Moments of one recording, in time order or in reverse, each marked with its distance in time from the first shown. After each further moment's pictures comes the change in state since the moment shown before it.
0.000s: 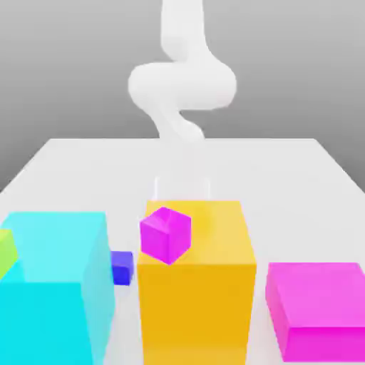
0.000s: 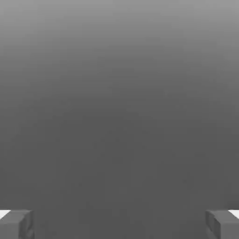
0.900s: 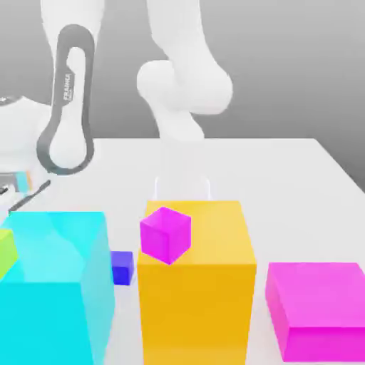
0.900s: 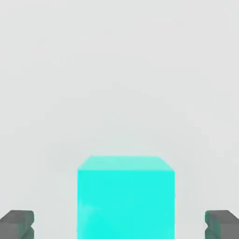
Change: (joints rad) arm -0.687 0.992 -0.151 -0.362 0.284 0.625 0.541
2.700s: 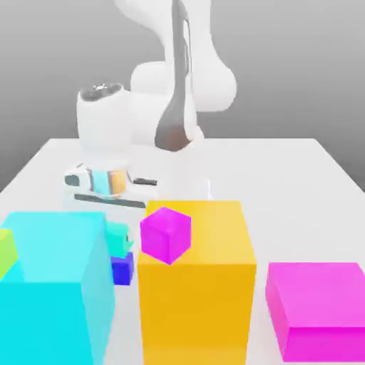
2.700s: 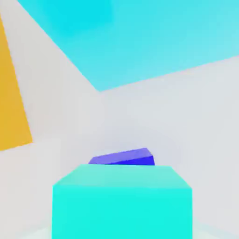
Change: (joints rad) arm 0.491 -0.344 0.011 -0.274 -0.314 -0.061 -0.796
